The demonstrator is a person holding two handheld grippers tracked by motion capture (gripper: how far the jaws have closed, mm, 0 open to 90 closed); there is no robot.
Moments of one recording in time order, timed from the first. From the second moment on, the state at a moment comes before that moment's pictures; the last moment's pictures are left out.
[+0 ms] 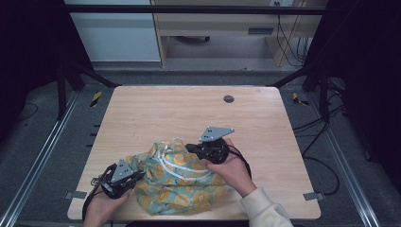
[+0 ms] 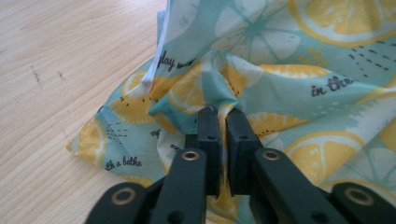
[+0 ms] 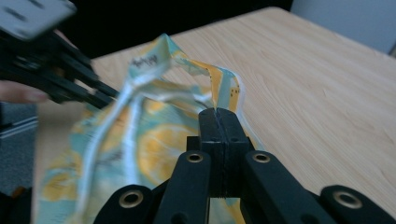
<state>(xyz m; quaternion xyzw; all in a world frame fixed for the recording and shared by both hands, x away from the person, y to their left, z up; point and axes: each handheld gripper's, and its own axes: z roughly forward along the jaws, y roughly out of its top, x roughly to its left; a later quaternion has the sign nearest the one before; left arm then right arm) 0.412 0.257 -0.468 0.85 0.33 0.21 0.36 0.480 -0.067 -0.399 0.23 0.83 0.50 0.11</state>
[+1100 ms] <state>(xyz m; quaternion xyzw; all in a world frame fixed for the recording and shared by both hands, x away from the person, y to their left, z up) 0.409 0.235 -0.360 0.78 0.35 0.25 0.45 0.391 -0.021 -0.426 0.10 0.87 0.48 0.06</state>
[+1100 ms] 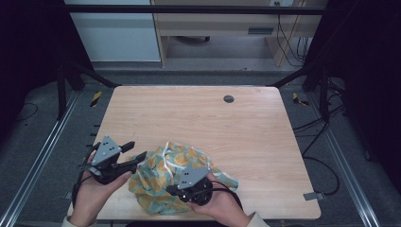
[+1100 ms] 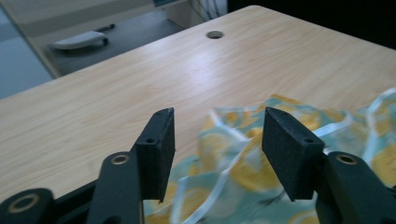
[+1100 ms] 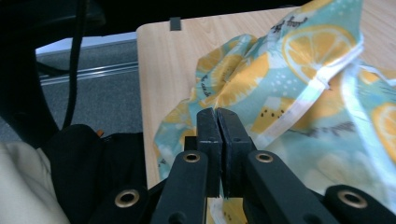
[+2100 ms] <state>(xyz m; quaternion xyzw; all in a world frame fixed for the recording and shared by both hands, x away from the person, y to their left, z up) 0.380 0.222 -0.430 0.84 0.28 0.17 0.42 0.393 -0.035 -0.416 0.12 0.87 0.47 0.08</state>
